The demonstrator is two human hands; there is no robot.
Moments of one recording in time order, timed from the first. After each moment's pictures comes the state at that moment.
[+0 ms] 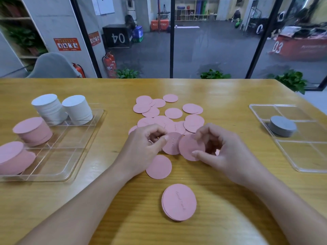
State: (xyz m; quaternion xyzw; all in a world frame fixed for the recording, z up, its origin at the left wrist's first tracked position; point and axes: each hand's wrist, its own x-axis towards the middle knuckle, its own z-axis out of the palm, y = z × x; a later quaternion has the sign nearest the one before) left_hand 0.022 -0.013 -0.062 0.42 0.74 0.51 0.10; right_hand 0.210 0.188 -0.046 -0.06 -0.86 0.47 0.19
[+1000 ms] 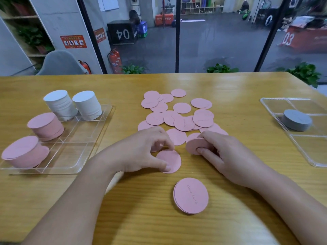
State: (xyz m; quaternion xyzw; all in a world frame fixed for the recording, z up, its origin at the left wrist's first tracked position) left_hand 0.004 -0.053 -0.035 0.51 0.78 0.27 0.24; right_hand 0.202 0.179 -0.065 -0.04 -0.96 0.25 0.13
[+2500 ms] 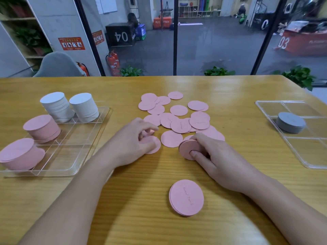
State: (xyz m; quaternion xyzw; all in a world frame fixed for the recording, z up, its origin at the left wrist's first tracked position) left_hand -0.020 -0.052 -0.050 0.44 0.84 0.30 0.09; right_hand 0.202 0.168 -0.064 -0.04 -0.95 0.27 0.11
